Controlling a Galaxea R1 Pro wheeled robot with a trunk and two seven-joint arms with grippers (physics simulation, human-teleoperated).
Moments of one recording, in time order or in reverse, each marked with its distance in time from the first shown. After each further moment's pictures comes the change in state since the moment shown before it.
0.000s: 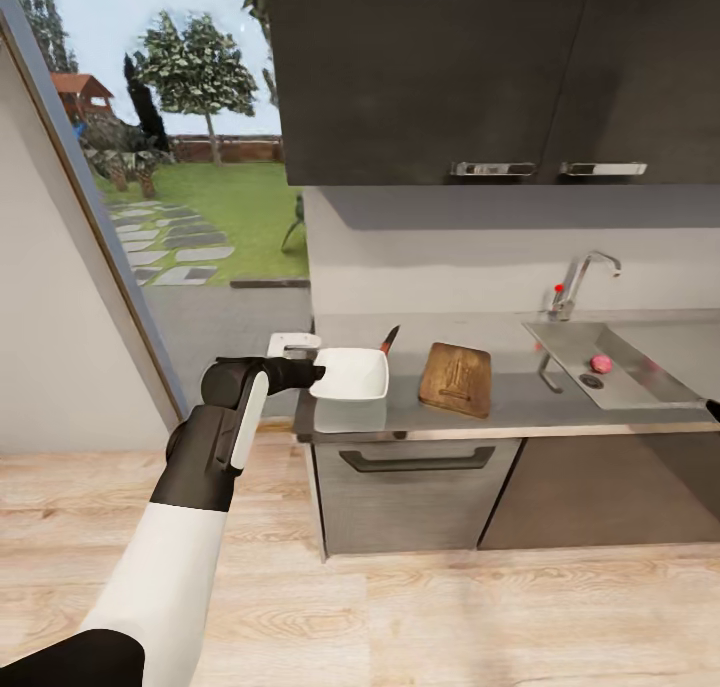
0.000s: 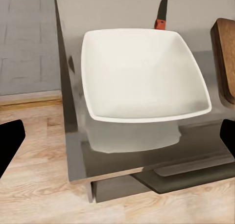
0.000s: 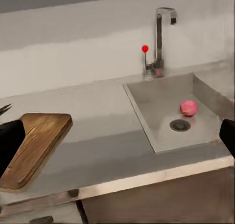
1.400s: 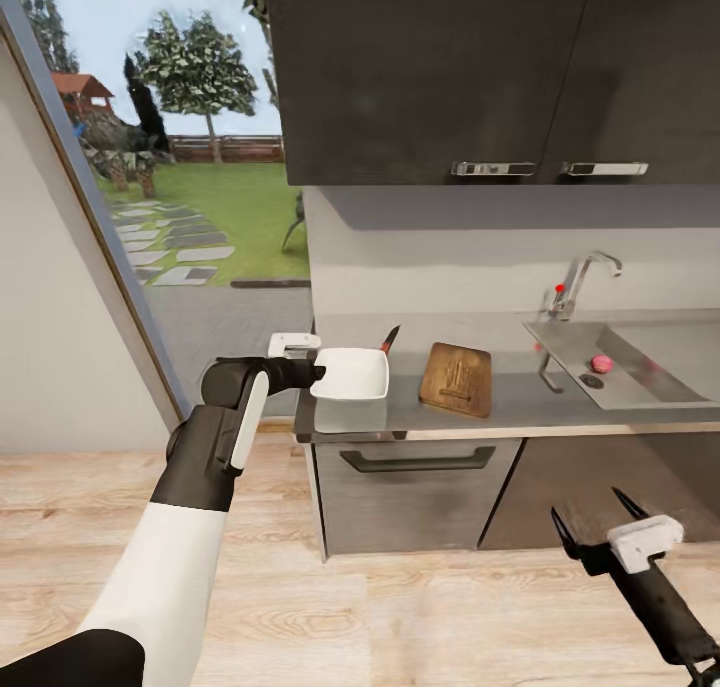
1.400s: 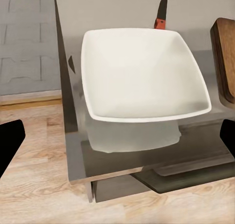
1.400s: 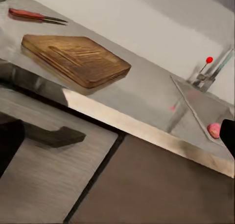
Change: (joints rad) left arm 0.000 -0.001 -0.001 0.001 0.000 0.001 -0.001; right arm -0.012 0.428 0.455 -0.002 1.090 -0.249 -0.371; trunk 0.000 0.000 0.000
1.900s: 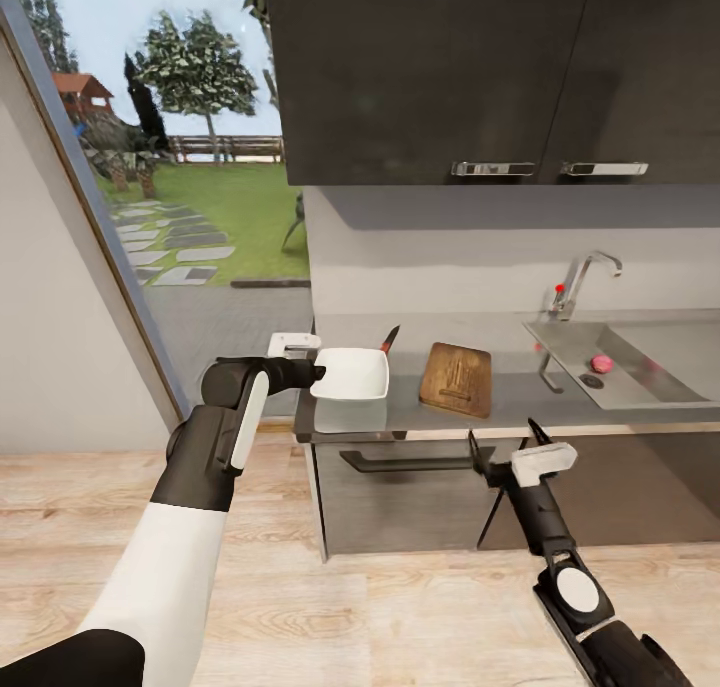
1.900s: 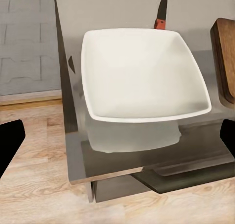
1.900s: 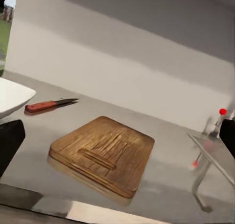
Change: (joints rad) left arm 0.000 0.000 0.000 -0.001 0.000 0.000 0.000; right arm -0.275 0.375 0.012 -0.001 0.217 0.104 0.024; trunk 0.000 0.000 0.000
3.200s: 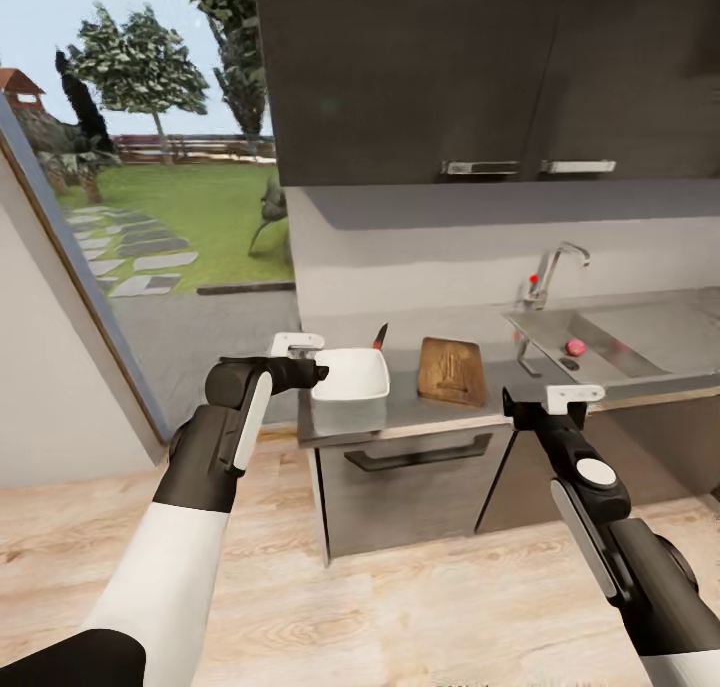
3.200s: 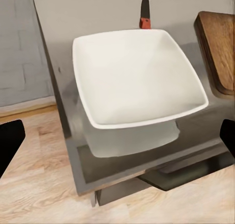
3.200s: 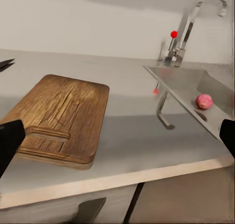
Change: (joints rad) left arm 0.000 -0.003 -0.017 -0.001 0.000 -0.002 0.001; right arm -0.253 0.000 -0.159 0.001 -0.239 0.520 0.061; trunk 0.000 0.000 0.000
